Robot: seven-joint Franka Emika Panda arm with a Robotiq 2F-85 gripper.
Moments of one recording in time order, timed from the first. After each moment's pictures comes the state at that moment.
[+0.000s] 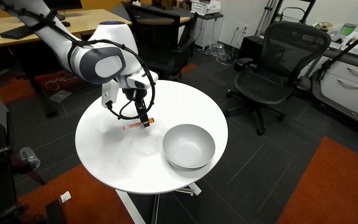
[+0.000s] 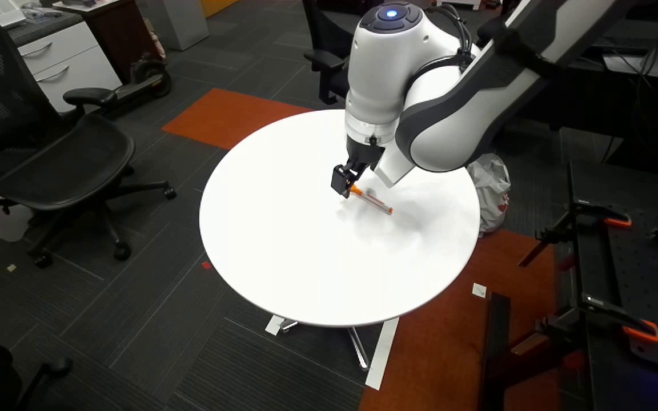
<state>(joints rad) 0.15 0.62 -0.19 -2.07 -0.13 2.82 0.53</state>
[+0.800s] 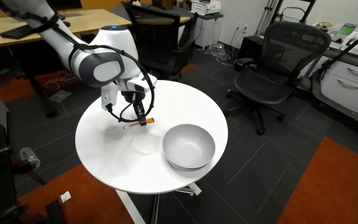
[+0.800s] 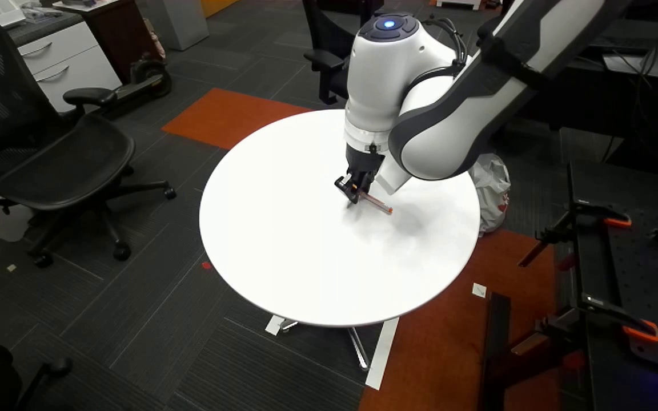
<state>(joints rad) 0.15 0.65 -0.16 -2.06 -0.04 2.82 0.43</state>
